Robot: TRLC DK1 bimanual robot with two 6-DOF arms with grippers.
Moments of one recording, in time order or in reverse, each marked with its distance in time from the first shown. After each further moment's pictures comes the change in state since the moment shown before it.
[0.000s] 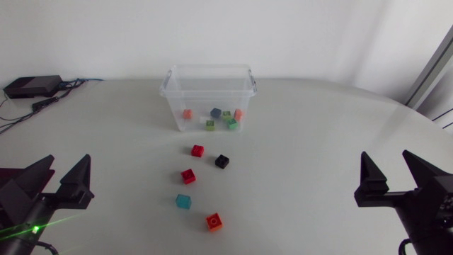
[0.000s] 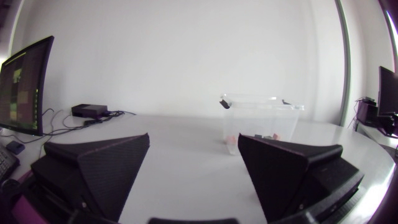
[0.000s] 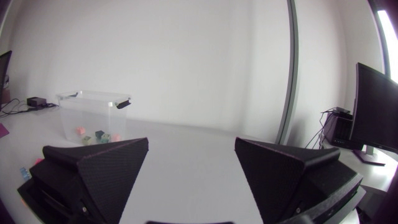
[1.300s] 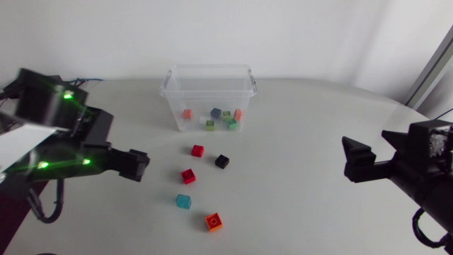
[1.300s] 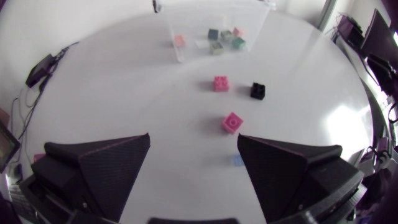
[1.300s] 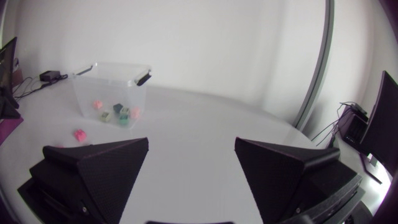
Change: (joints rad) left arm -0.422 1.033 0.732 -0.555 -0.112 -0.050; right arm 0.182 0.512 0.396 -0.232 0.079 0.066
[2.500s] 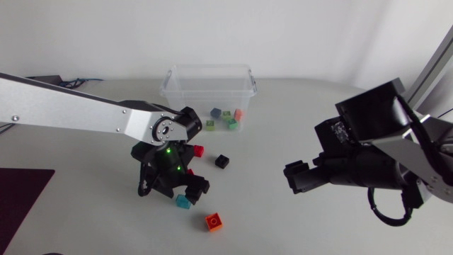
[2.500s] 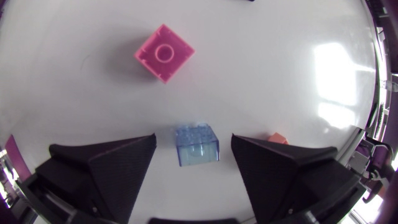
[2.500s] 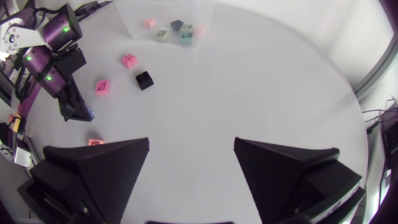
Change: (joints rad) left arm -0.164 0.809 0.367 -0.236 0.209 -0.161; right arm 0.219 0.525 0.289 -0.330 -0.183 0.181
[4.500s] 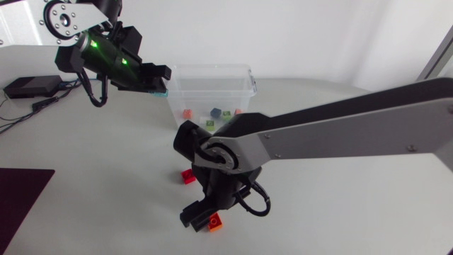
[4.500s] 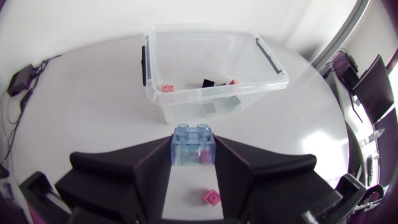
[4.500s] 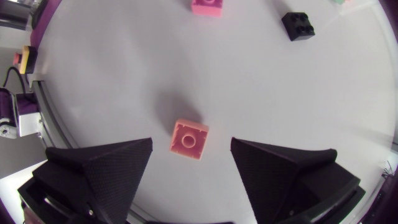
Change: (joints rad) left arm 0.318 -0.225 0.354 0.128 0.005 0.145; right arm 0.415 0.844 0.557 -0.235 -0.190 0.153
